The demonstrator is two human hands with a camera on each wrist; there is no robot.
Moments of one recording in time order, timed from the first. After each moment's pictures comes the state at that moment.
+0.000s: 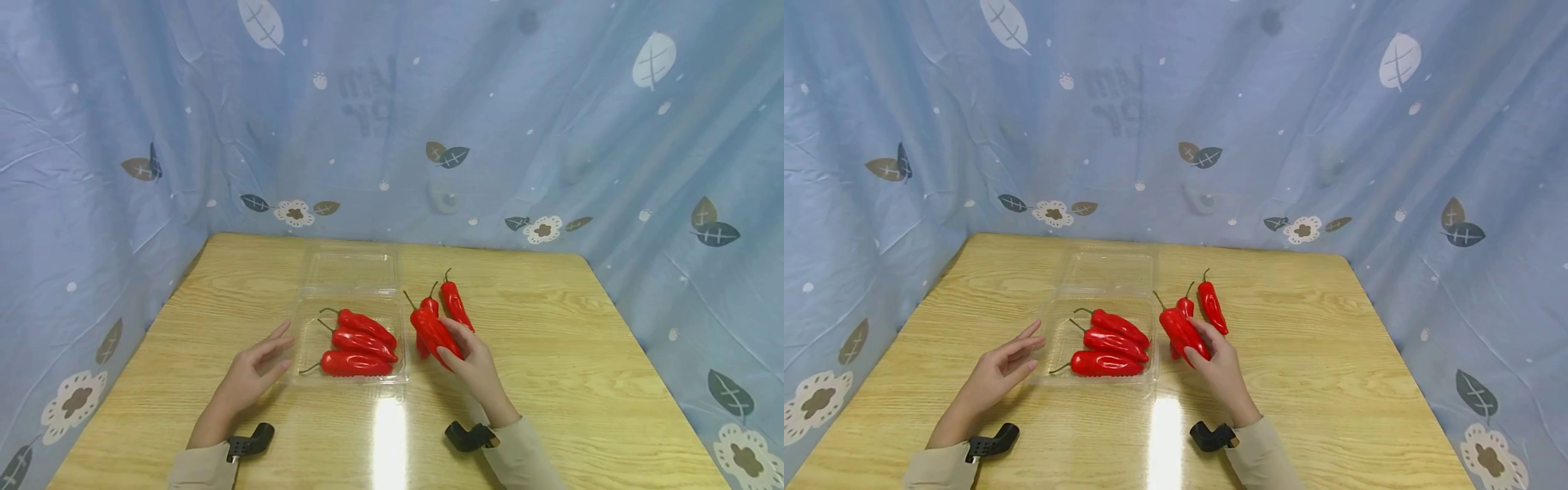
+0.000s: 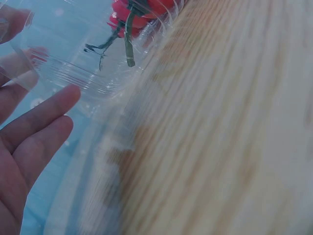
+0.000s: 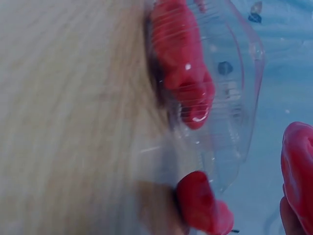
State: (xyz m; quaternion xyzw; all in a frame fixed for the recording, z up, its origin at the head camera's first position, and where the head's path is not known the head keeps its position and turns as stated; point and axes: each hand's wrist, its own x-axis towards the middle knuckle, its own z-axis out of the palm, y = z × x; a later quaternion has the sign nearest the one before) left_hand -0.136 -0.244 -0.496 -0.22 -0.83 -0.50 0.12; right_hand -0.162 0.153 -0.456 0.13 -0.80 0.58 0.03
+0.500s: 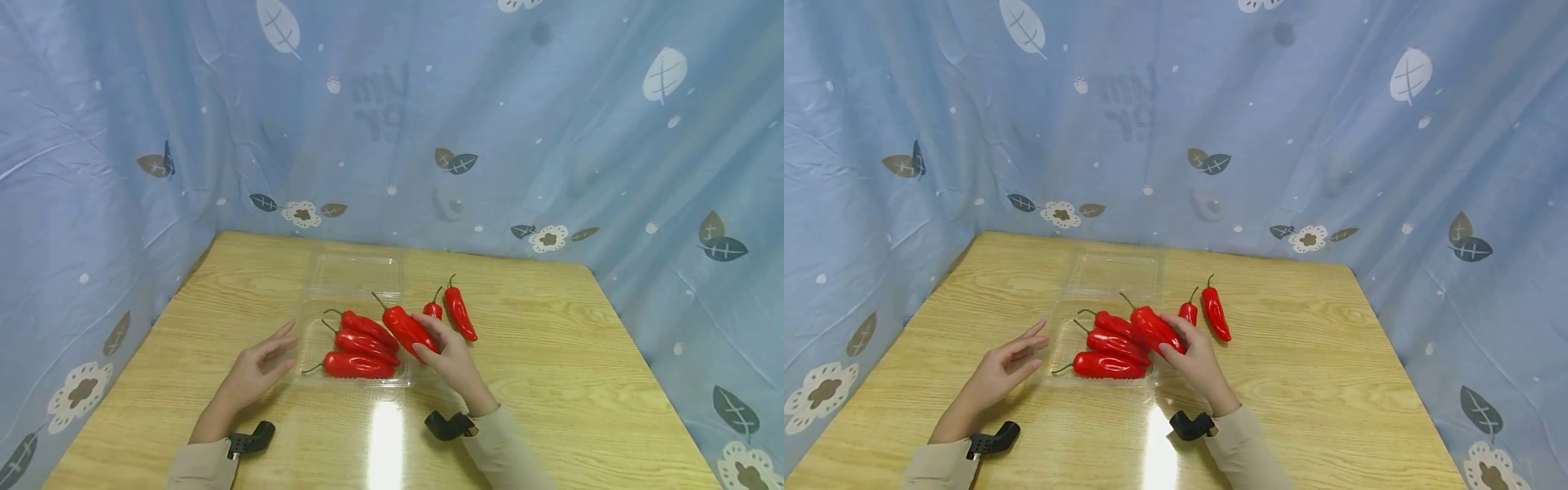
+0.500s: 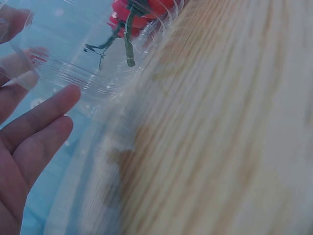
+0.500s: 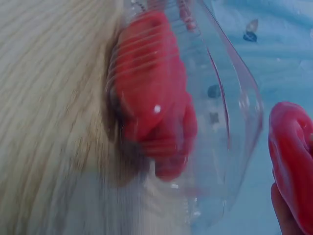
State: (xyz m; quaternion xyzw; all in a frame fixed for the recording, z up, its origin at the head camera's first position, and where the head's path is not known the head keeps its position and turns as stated) left_hand -0.136 -0.245 -0.498 -0.23 -0.83 -0.50 0.13; right_hand -0.178 0.116 -0.442 0.21 -0.79 0.58 -0.01
